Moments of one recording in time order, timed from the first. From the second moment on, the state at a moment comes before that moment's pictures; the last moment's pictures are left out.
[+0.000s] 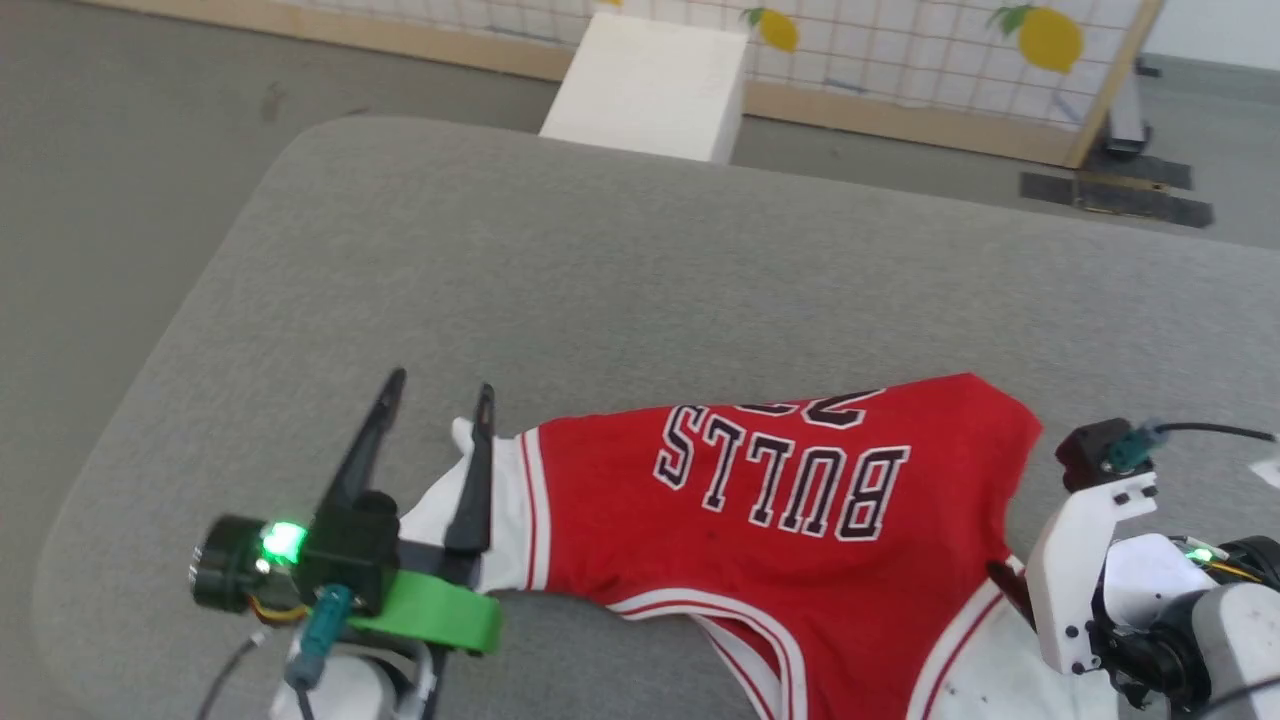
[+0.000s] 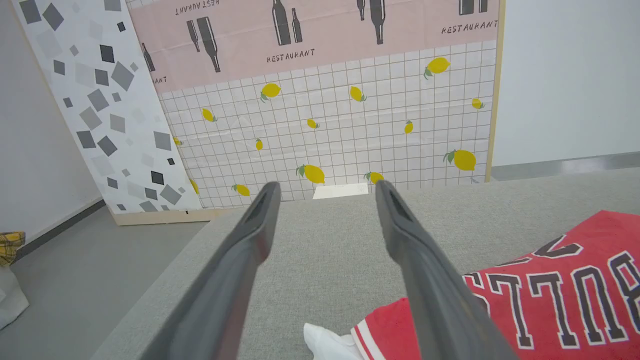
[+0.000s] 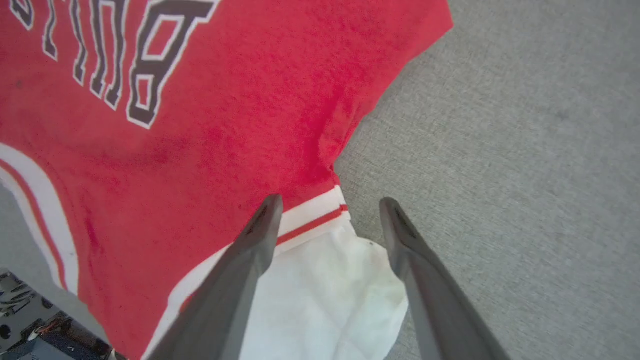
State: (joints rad) left arm -0.13 0.36 -0.43 -0.06 -0.25 0.25 -0.26; right arm -0.14 -0.30 0.09 0.09 0.31 0.13 0.85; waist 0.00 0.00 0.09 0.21
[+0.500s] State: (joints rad) left arm -0.08 0.22 -0.36 -0.02 -0.18 0.14 -0.26; right arm -0.20 -0.41 0.19 0.21 0.33 0.13 0.95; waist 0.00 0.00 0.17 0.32
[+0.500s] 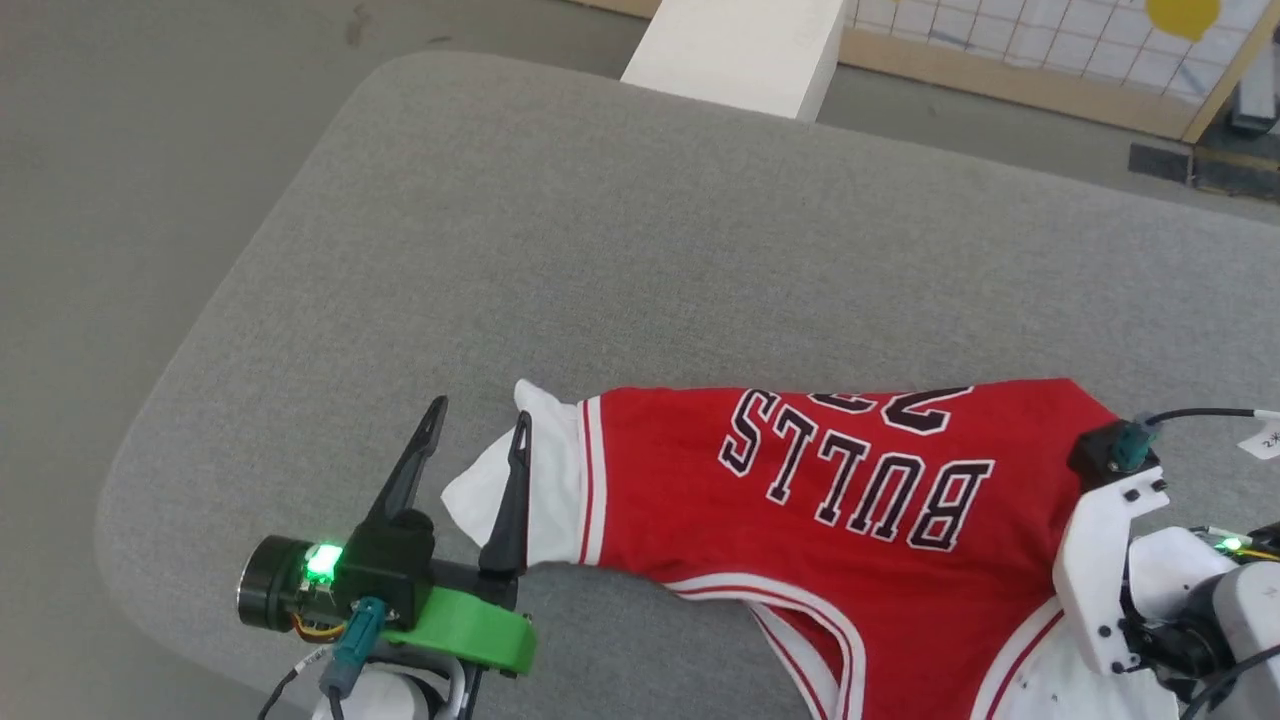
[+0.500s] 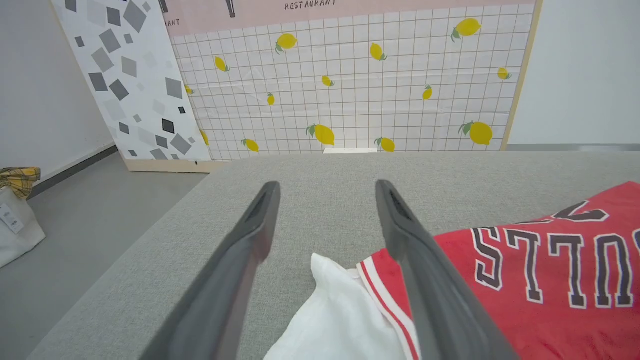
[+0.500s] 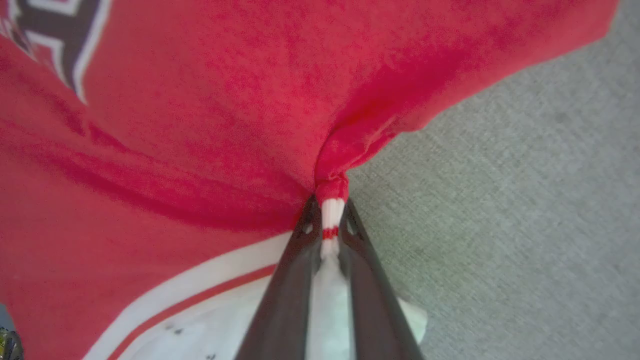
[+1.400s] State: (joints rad) left arm -0.04 0.13 -0.28 0.11 -0.18 -0.03 -0.26; right arm -0.30 -0.51 0.07 0.37 0.27 0.13 0.45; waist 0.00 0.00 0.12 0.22
